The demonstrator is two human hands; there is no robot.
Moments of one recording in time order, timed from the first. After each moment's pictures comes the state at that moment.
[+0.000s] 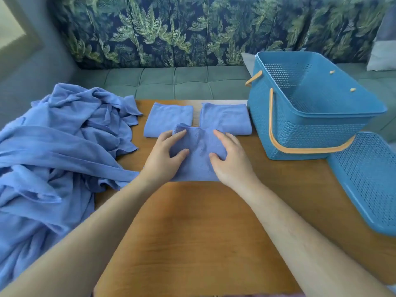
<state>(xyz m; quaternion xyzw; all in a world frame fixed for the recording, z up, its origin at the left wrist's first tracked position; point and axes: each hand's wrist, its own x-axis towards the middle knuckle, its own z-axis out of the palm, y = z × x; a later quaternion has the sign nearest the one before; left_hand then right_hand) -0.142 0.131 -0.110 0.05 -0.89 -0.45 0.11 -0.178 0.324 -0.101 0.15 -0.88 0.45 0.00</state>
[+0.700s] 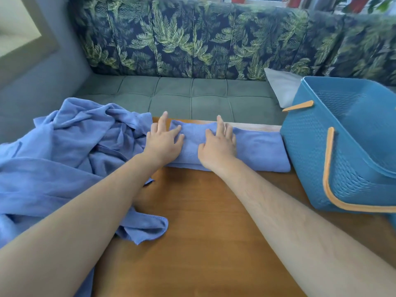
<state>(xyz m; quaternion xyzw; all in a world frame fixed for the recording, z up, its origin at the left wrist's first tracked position) -0.299 0.004 -0.143 0.12 -0.97 -0.16 0.12 -0.329 0.171 -0.117 0.15 -0.98 0.11 -0.01</state>
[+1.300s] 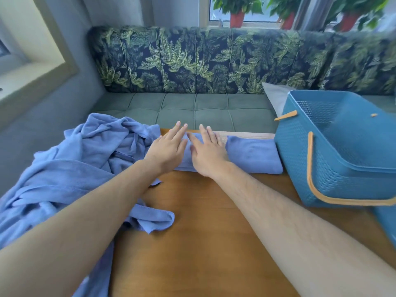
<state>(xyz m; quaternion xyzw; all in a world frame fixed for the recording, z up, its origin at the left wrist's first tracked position) -0.250 0.018 -0.088 0.04 -0.98 -0.18 0.08 -0.302 0.169 -0.099 0.29 -0.95 0.07 0.02</state>
